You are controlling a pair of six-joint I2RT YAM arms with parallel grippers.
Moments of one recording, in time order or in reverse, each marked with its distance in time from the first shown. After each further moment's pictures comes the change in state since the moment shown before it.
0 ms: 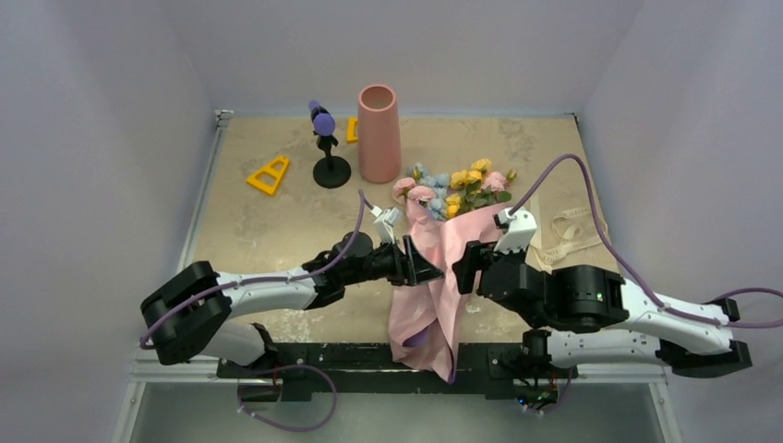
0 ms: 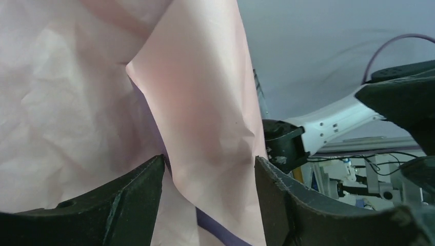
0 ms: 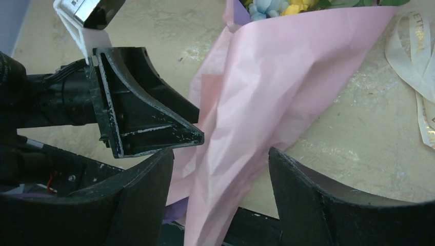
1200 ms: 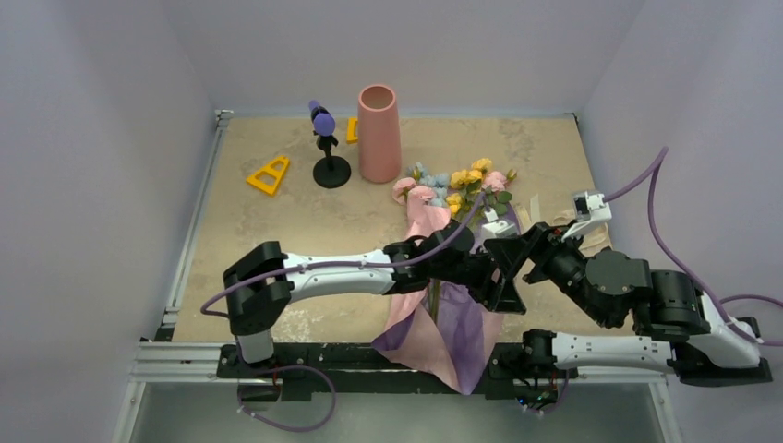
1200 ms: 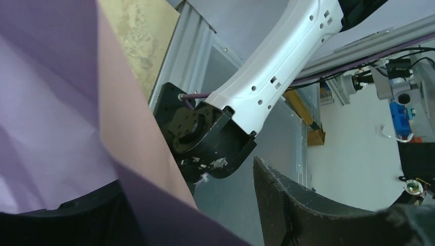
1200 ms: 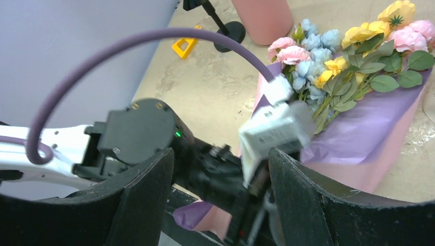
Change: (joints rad) left arm -0.246 0.388 0.732 -0.378 0.180 0.267; right arm 0.000 -0.216 0.133 0.134 0.004 -0.168
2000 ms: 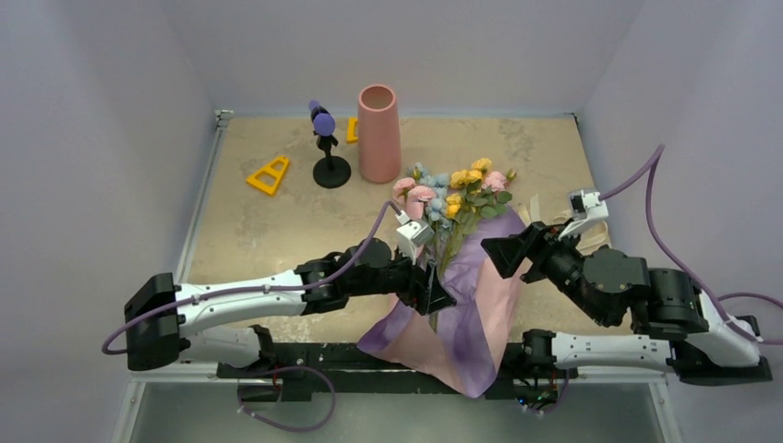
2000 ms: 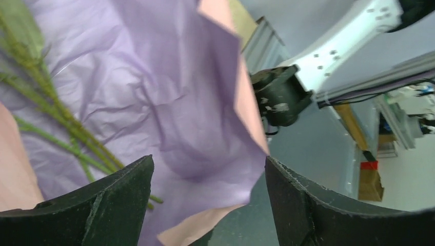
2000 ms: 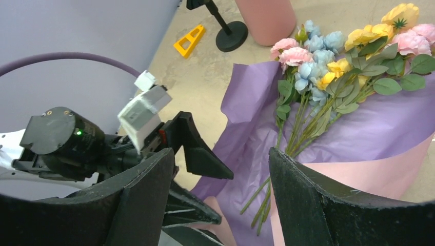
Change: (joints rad) left arm 0.019 -0.539 -0.443 -0.089 -0.272 0.070; right arm 0.000 0.014 0.027 0.006 -0.010 -0.017
